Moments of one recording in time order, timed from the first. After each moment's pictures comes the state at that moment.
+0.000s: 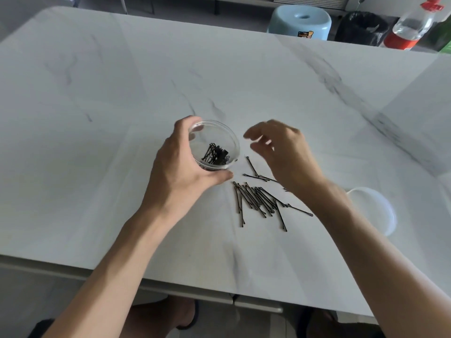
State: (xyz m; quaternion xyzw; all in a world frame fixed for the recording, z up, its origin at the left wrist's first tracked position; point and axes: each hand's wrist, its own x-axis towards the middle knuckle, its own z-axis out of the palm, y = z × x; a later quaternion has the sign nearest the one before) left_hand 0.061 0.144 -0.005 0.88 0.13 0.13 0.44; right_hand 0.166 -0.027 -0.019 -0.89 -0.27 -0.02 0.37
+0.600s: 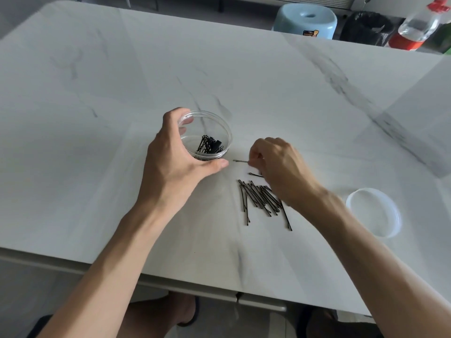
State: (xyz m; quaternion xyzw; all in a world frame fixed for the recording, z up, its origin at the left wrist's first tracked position) left_hand 0.058 0.157 -0.002 0.86 0.17 0.15 0.45; right_hand 0.150 -0.022 -0.029 -0.92 -0.32 0.00 0.21
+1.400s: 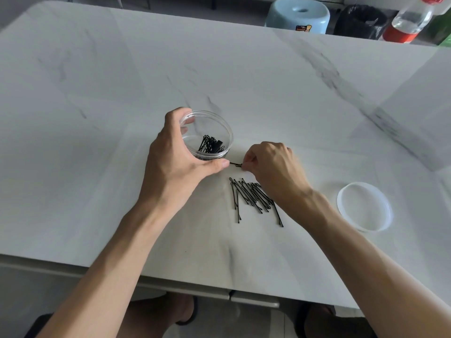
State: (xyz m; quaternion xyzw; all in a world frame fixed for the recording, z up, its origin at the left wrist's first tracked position) left_hand 0.065 0.142 -0.006 0.87 0.15 0.14 0.45; right_hand 0.150 -0.024 -0.035 -0.95 -0.22 0.04 0.20
